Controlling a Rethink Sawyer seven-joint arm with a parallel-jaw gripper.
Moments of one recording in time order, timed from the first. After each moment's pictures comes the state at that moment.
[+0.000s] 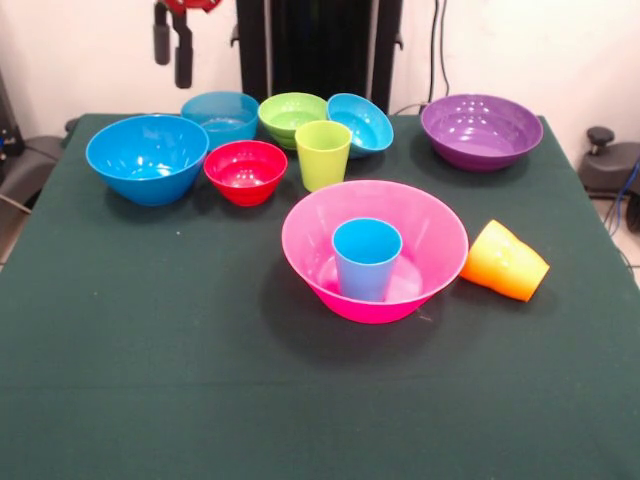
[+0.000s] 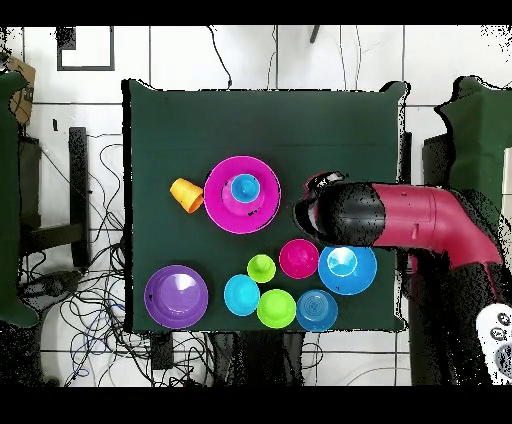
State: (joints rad) arm -0.71 -0.97 0.42 1.71 -0.46 0.80 2.75
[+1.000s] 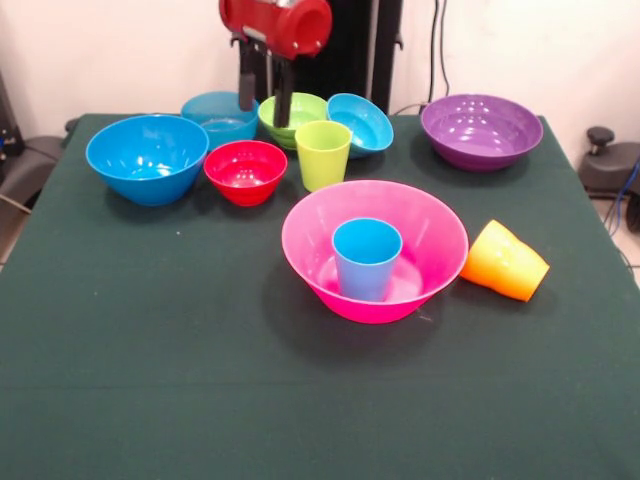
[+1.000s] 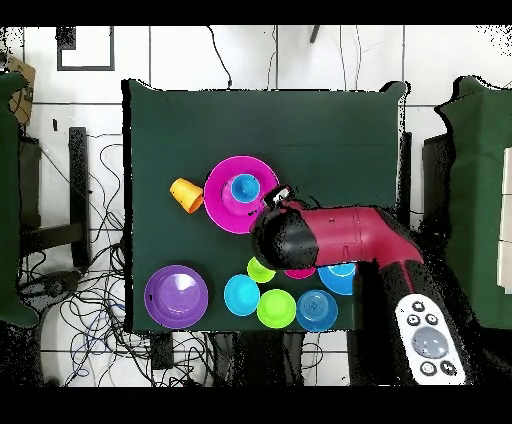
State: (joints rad) arm -0.56 -0.91 0.33 1.85 -0.52 0.47 2.74
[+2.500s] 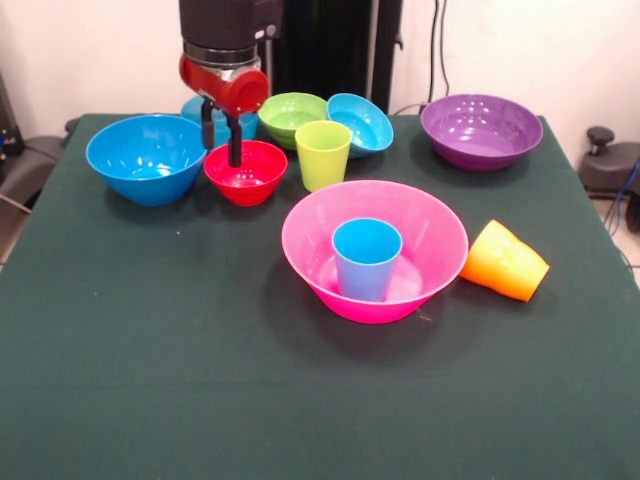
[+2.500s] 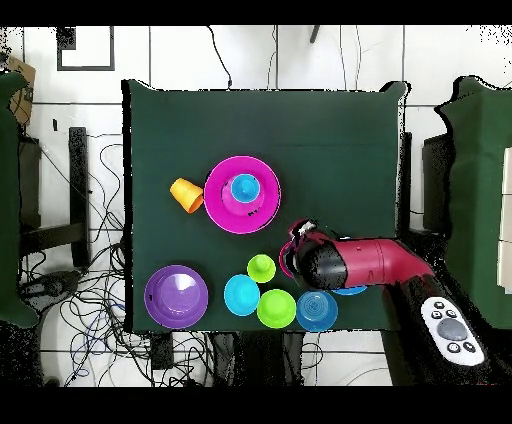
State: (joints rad) arm -0.69 -0.74 0.29 1.90 -0.66 0.38 2.74
